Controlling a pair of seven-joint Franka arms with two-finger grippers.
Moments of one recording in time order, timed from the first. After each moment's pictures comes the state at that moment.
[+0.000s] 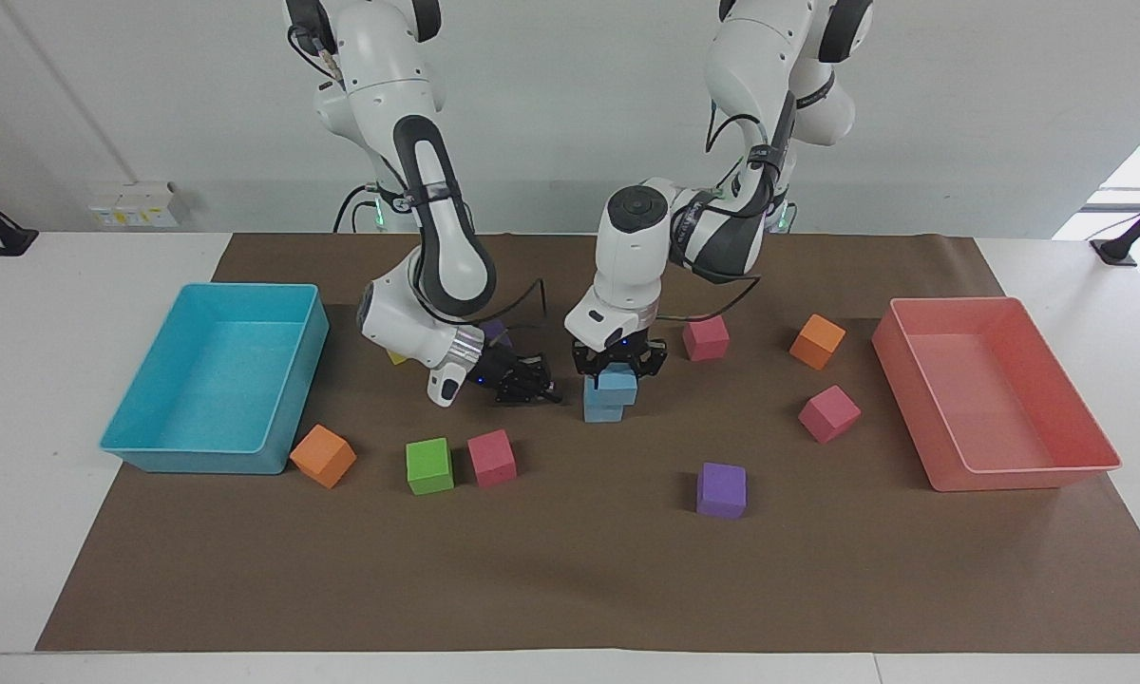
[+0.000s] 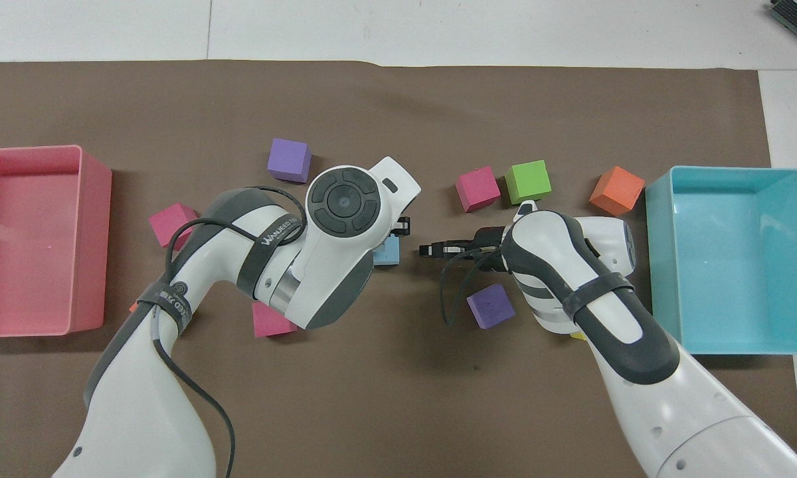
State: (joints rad) left arm -0.67 0.39 0.01 -1.70 0.04 2.18 -0.60; right arm 0.39 0.39 -0.05 -2.05 1.36 2.32 -0.76
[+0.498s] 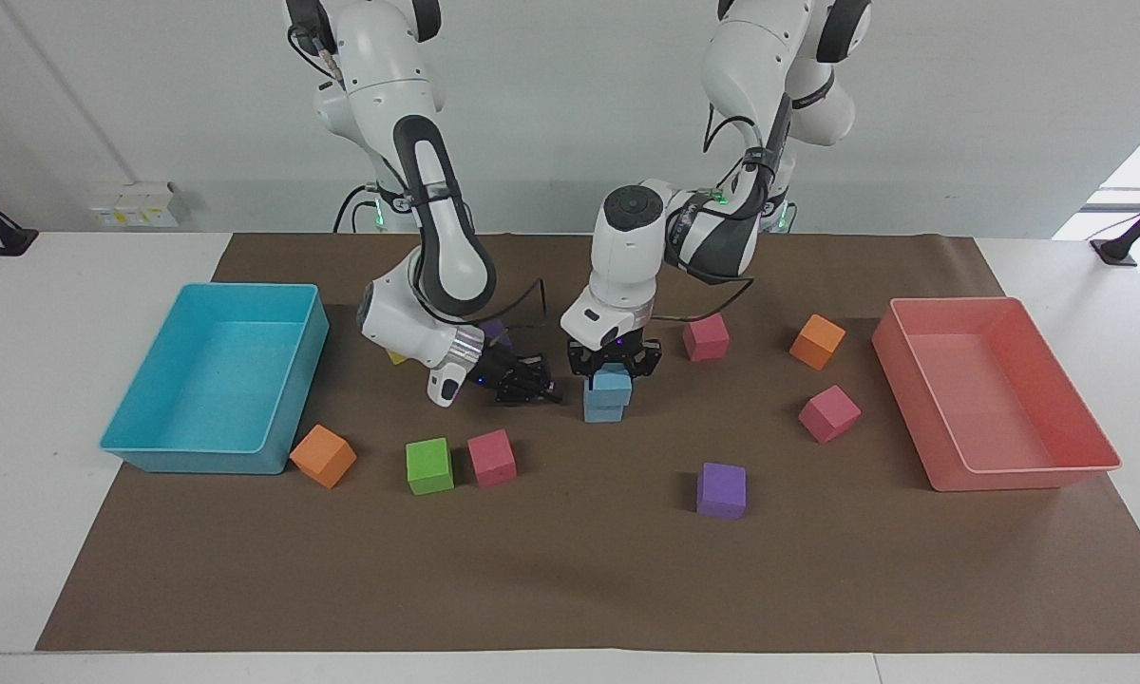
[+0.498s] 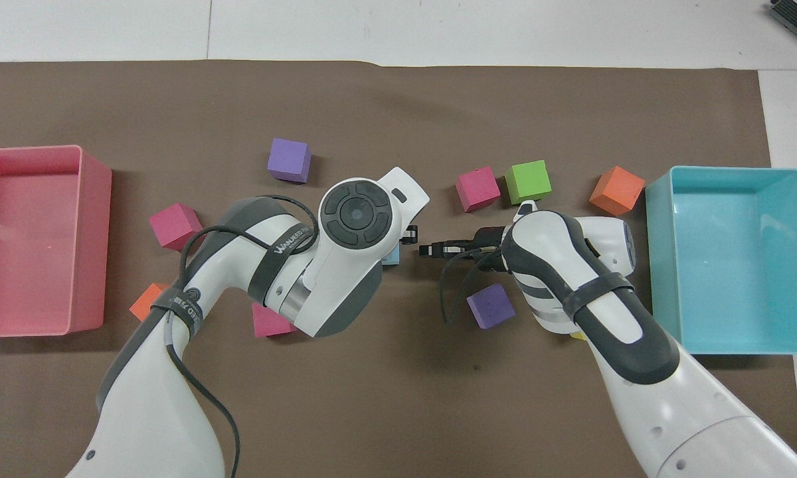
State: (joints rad) left arm -0.68 0.39 0.01 -1.71 0.04 2.22 -0.62; right arm 0.39 0.39 -0.05 -2.05 1.36 2.32 -0.76
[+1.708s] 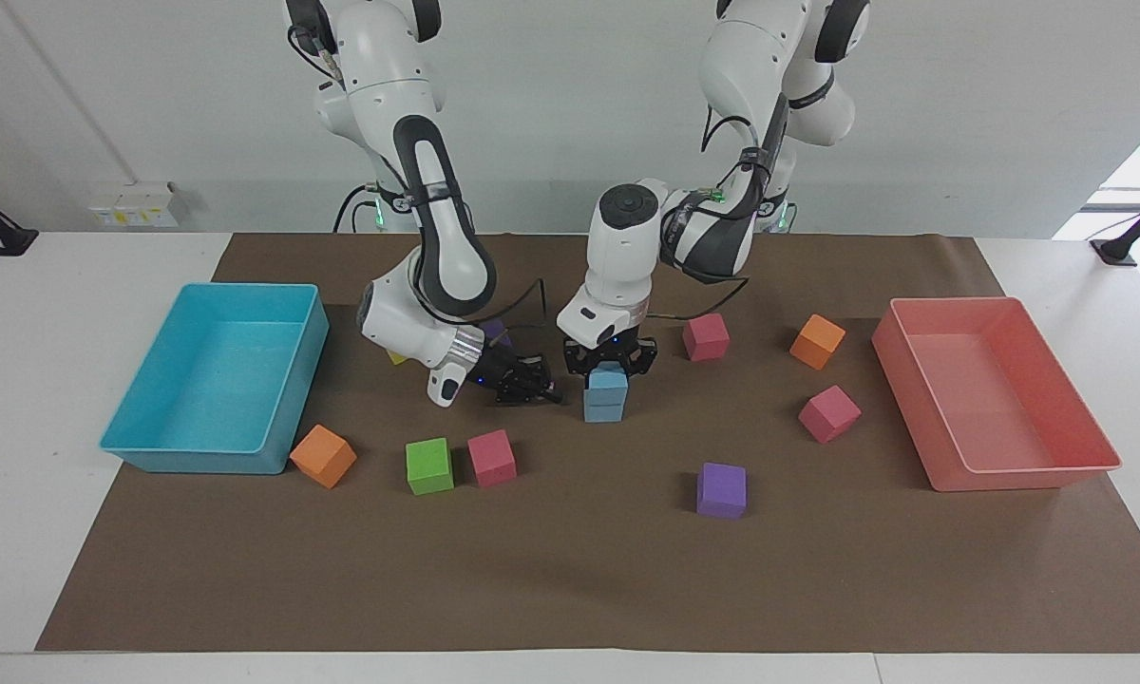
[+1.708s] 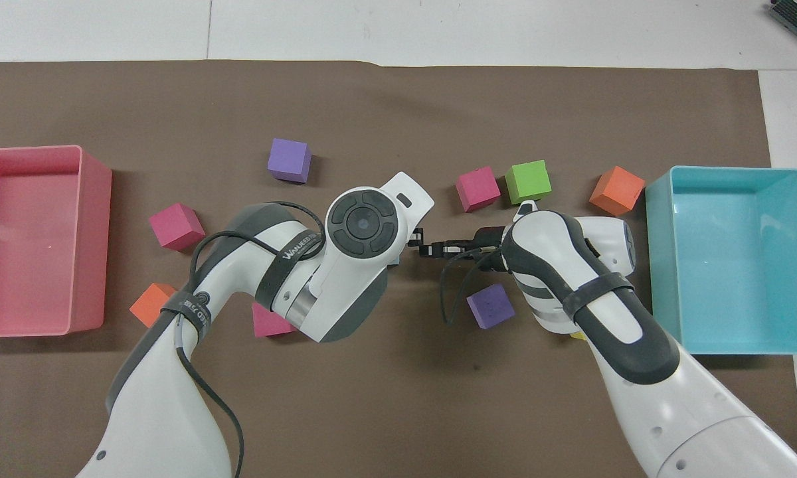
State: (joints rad) left arm -0.69 0.39 0.01 -1.71 0.04 2.22 -0.65; right arm 0.39 0.39 -0.05 -2.05 1.36 2.32 -0.76
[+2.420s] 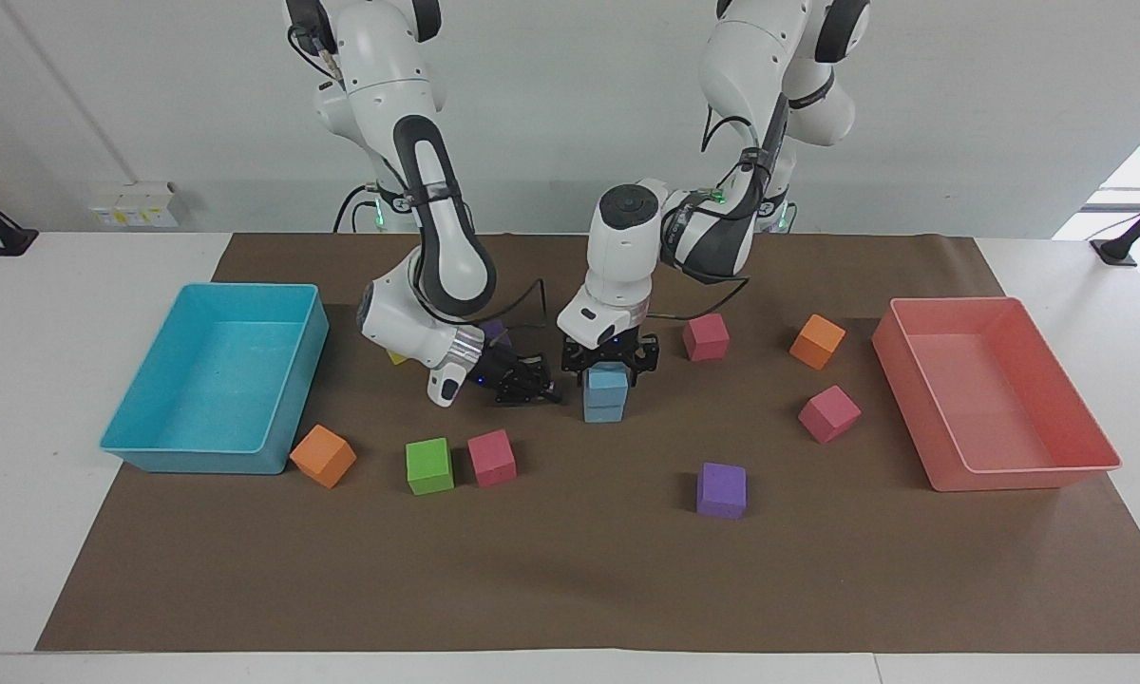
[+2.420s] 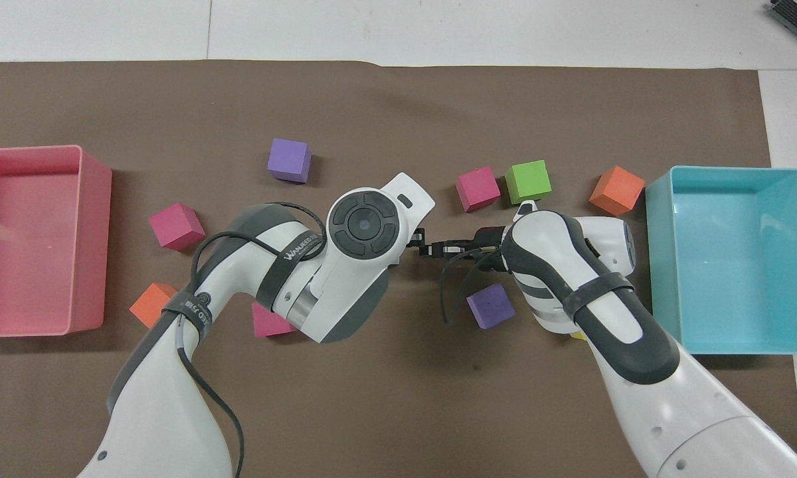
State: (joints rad) left arm -0.69 0.39 0.01 -1.72 0.04 2.22 -0.65; right arm 0.39 0.39 -0.05 -2.05 1.36 2.32 -0.76
